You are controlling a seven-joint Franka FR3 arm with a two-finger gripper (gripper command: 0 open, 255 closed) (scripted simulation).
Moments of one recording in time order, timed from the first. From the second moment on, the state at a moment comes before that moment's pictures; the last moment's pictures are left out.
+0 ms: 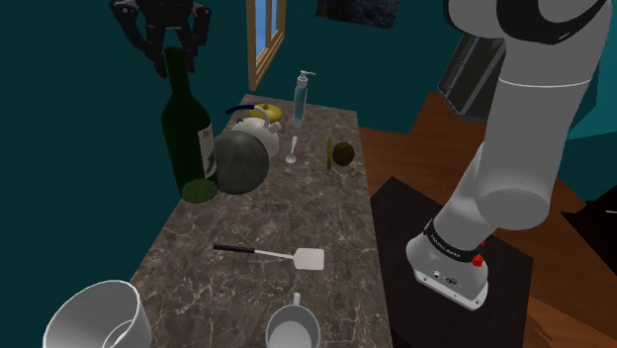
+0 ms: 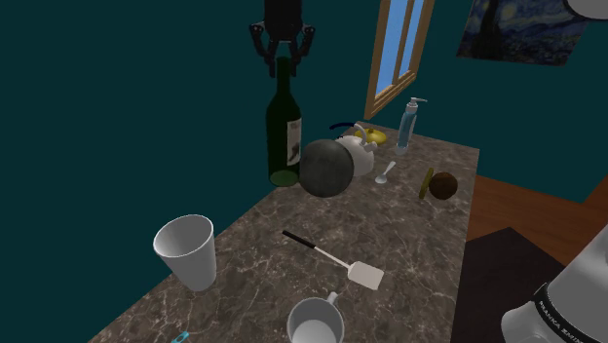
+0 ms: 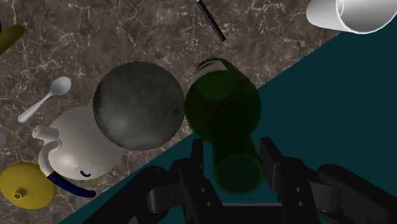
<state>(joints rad) 0.21 0.32 0.49 -1.26 -0.12 1.59 0.62</state>
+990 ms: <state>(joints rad) -0.06 0.12 0.37 -1.50 0.00 1.64 0.25</state>
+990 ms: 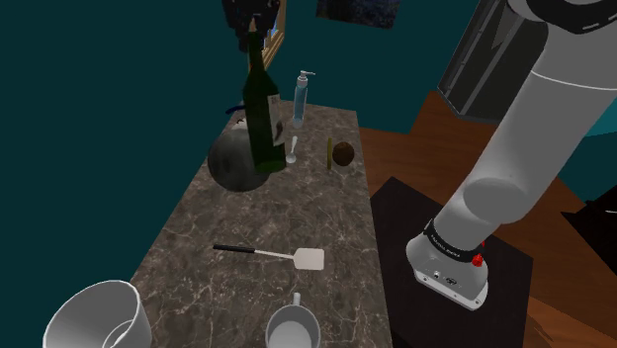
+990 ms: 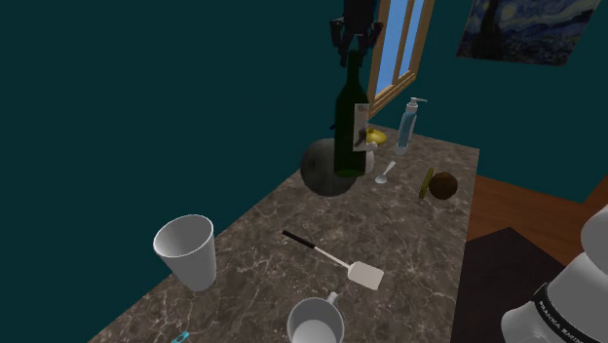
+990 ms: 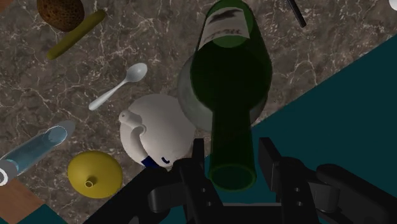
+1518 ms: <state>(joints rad) -0.17 0.10 0.29 -1.52 0.02 1.64 0.06</state>
